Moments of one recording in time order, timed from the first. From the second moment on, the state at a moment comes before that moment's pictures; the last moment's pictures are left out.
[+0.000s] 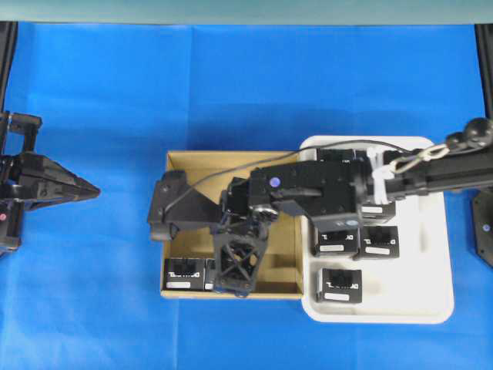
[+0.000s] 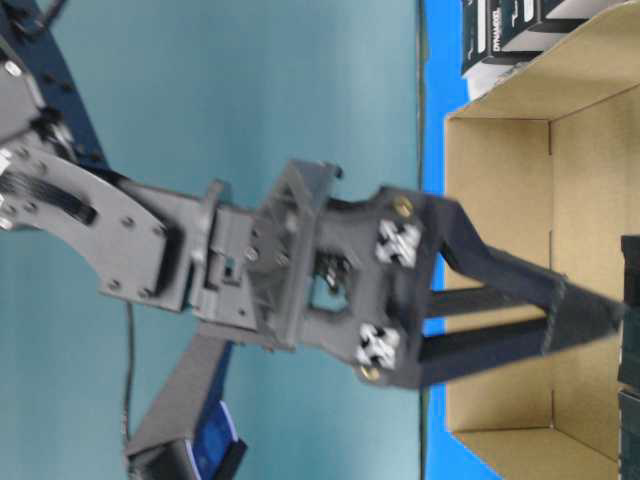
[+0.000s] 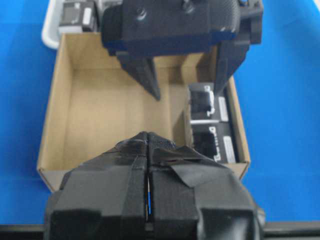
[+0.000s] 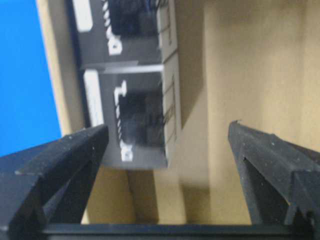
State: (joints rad) left arm -0.03 -0.95 1.07 0.01 0.22 -0.01; right arm 0.04 0.39 0.00 0.24 0.91 0.05
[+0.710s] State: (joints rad) left arm -0.03 -0.95 1.06 0.01 0.21 -0.01; right arm 0.00 0.43 0.00 0.24 0.90 0.02
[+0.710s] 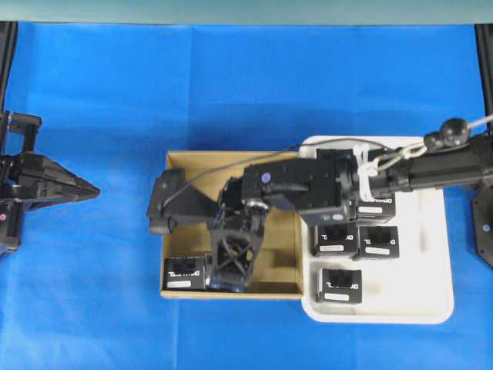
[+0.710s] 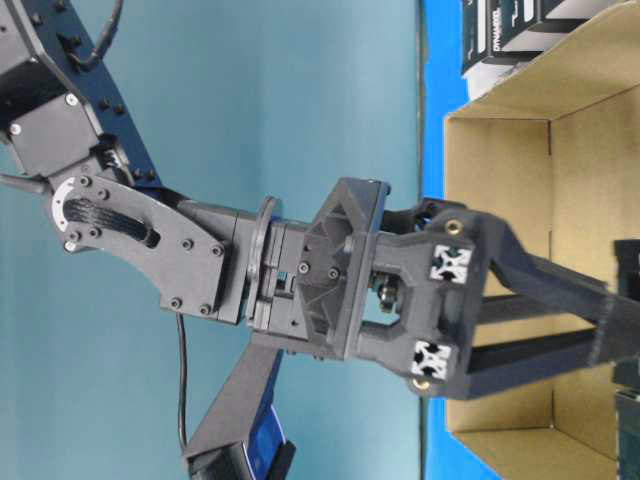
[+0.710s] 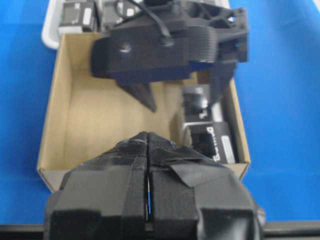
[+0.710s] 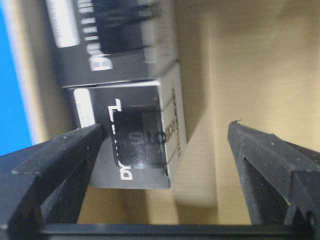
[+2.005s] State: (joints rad) left arm -0.03 -0.95 1.07 0.01 0.22 -0.02; right arm 0.04 0.41 -0.03 0.19 0.98 -0.34
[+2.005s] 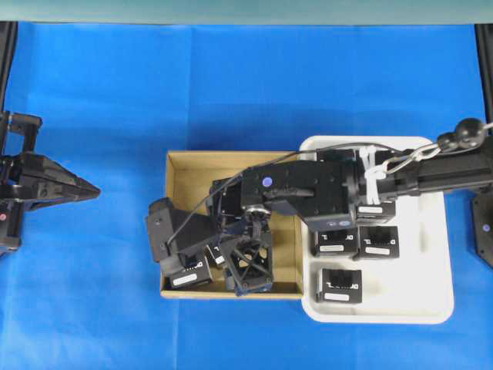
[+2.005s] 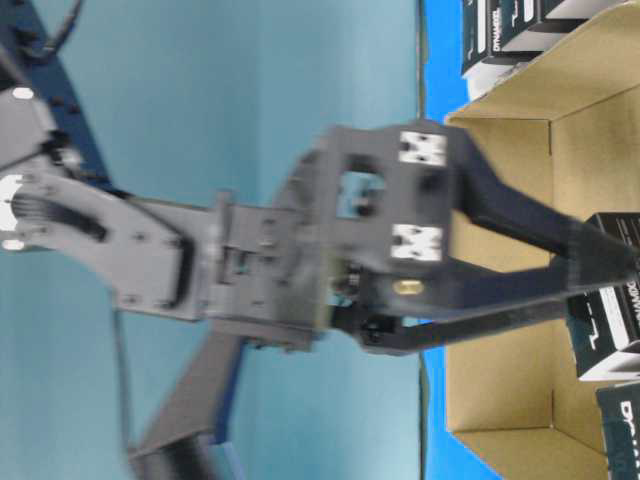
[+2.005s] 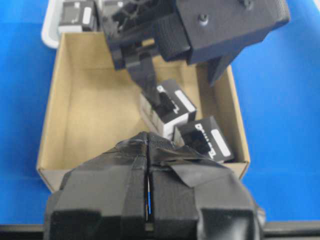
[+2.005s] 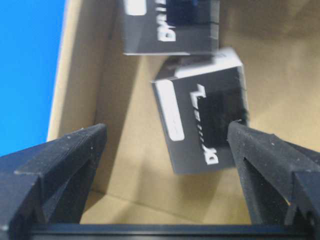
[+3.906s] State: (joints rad) left arm -0.03 -0.94 1.06 0.01 0.23 -0.03; right arm 0.09 0.44 0.06 0.05 0.88 -0.37
